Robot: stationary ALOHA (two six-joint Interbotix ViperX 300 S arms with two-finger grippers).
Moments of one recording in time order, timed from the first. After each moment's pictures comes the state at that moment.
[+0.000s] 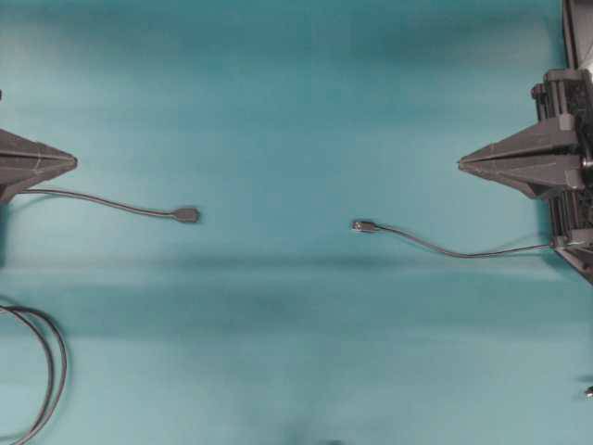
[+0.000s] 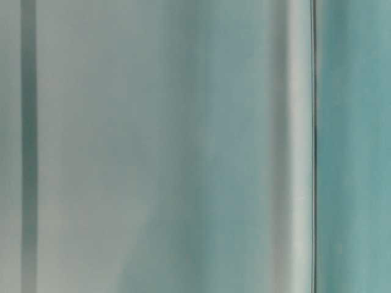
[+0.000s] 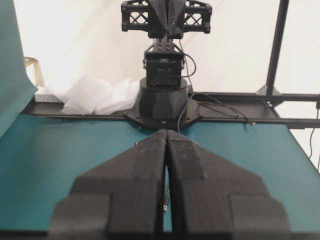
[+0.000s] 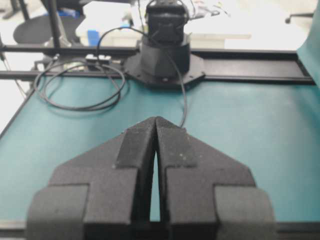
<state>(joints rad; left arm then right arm) 0.00 -0.97 1.18 0.00 -0.30 0.01 0.00 -0.97 1.19 0.00 -0.29 0.00</state>
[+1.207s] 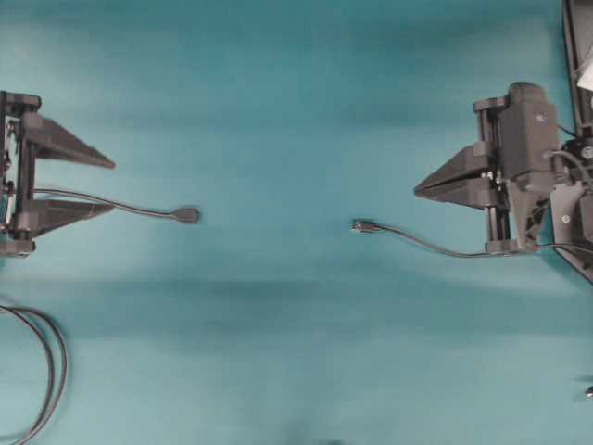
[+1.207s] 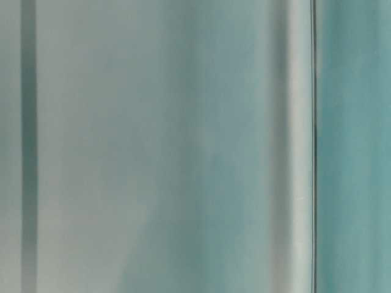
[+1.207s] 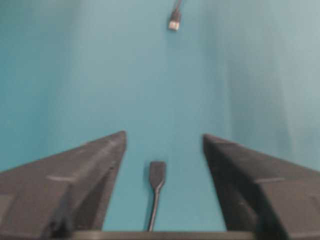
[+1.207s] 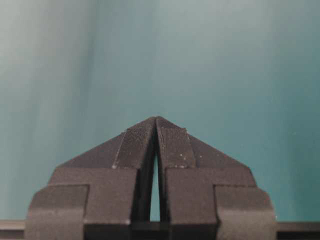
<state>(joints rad) 0.03 -0.80 1.08 -0.01 0.23 0.04 -0.01 -0.67 1.04 -0.01 0.21 0.01</state>
